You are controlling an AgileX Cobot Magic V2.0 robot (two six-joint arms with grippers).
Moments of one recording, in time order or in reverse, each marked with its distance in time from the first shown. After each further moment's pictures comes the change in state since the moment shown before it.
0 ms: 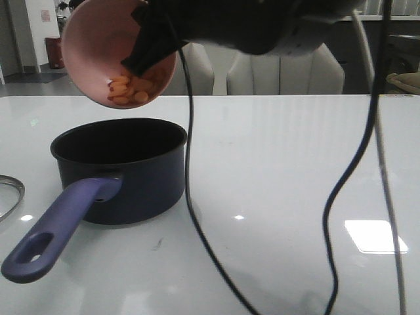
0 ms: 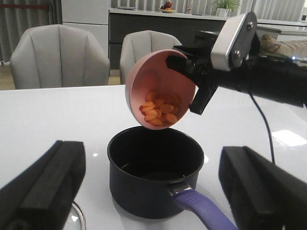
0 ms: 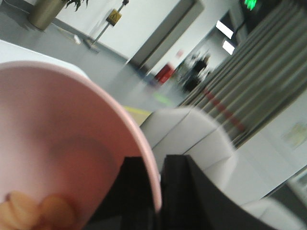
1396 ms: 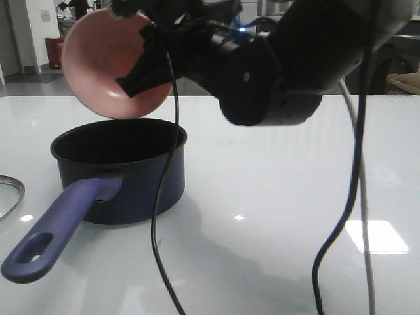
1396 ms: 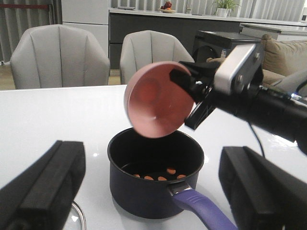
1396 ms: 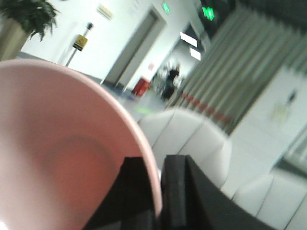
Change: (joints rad) left arm 0.000 0.000 0.000 0.000 0.000 0.000; right arm 0.027 0.062 0.082 0.135 -0.228 0.235
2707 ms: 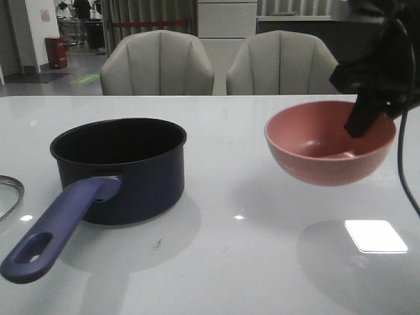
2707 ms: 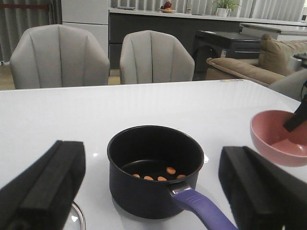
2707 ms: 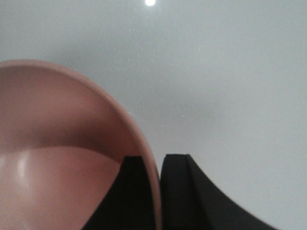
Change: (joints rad) left arm 0.000 0.000 0.000 0.000 0.000 0.000; right arm -0.572 -0.366 0.022 -0.050 1.643 0.367
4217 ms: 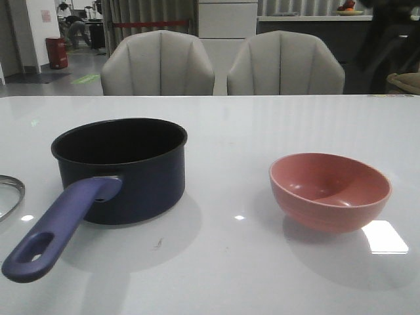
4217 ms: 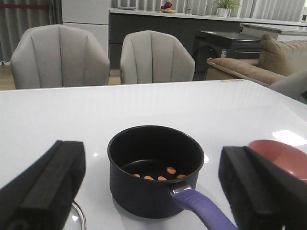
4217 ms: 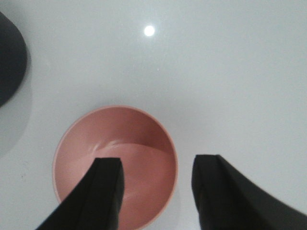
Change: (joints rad) left arm 0.000 0.000 0.000 0.000 0.000 0.000; right arm -0.005 -0.281 -0.003 -0.017 0.086 0.060
